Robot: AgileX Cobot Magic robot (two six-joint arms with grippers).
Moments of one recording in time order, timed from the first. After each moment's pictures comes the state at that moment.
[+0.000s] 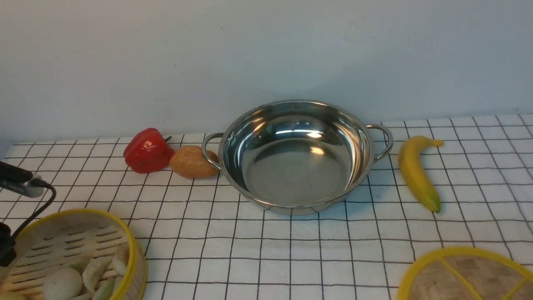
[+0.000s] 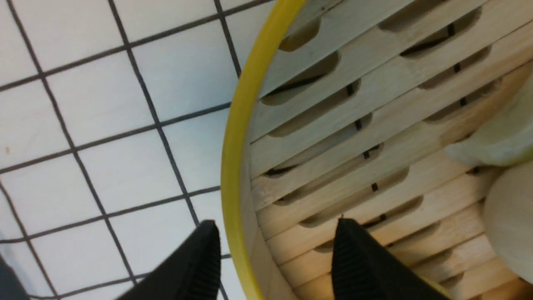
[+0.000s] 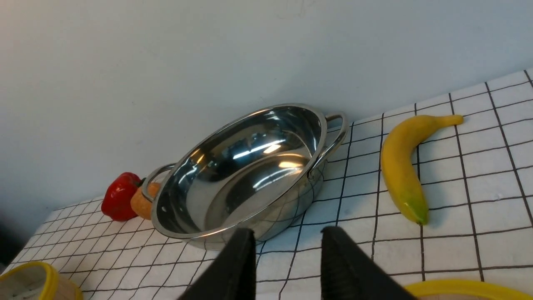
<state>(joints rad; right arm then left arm) -0.04 0.15 -0.22 0.88 0.57 -0.31 0.49 1.77 -1.14 -0.02 0.93 0.84</state>
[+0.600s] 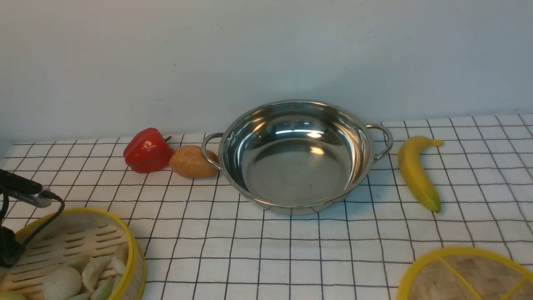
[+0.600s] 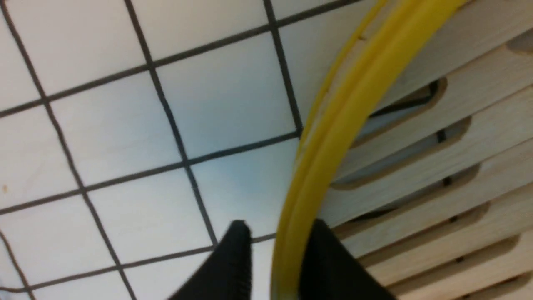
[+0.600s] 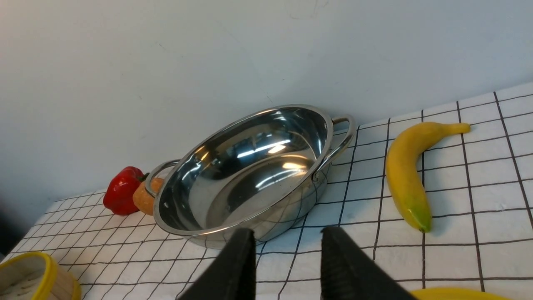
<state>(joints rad) -0.04 0.15 -0.22 0.91 0.57 -0.37 0.49 1.88 -1.15 0.01 0.79 0.82</state>
